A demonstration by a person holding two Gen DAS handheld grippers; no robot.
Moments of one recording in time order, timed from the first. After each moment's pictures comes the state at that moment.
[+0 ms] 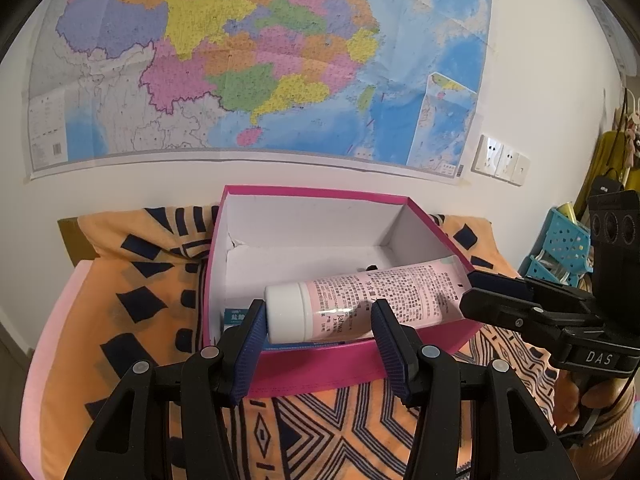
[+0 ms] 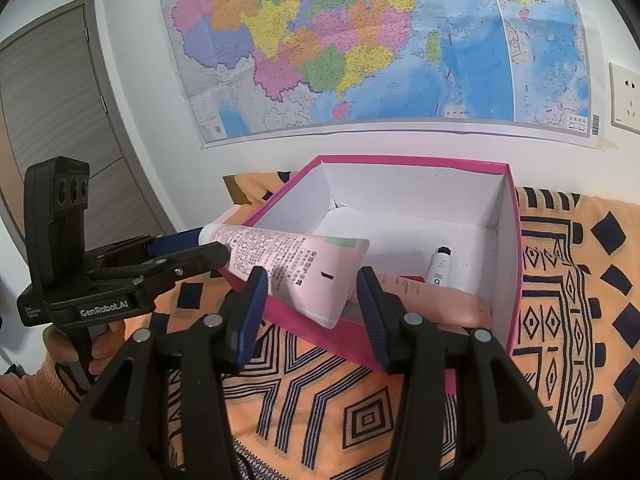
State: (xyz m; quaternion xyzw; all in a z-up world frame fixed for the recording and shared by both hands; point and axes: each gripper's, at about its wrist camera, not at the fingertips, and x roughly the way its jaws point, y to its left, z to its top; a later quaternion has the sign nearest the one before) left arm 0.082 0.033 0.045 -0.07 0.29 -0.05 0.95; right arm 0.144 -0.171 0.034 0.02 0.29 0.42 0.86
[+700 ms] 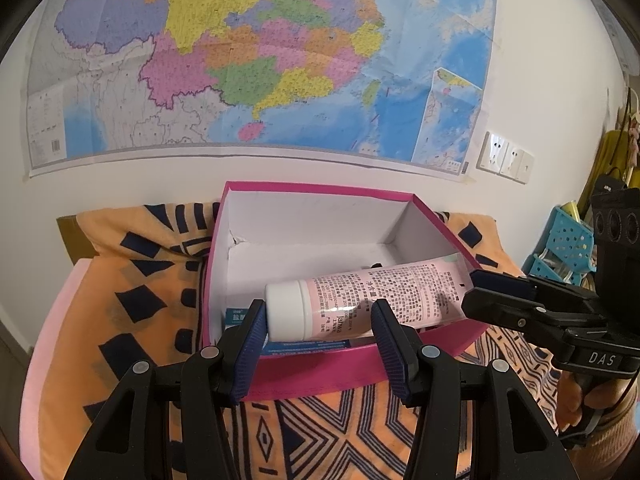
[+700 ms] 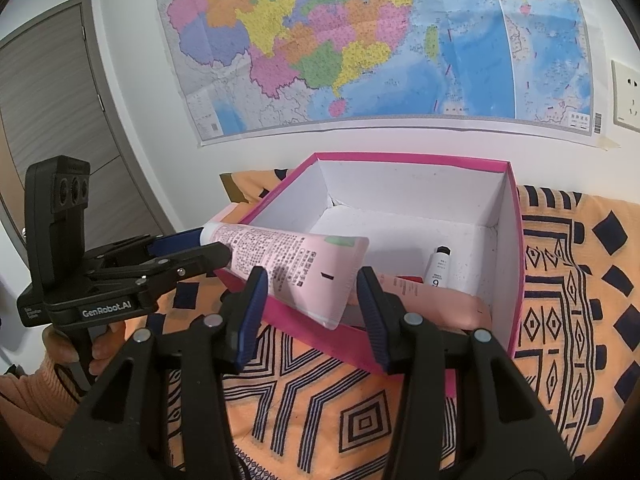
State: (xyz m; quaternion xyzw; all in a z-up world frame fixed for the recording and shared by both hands) left arm 0.090 0.035 0.040 -0.07 0.30 -0.04 0.95; right arm 0.153 -0.167 0.031 0.01 0.30 0.42 0.86
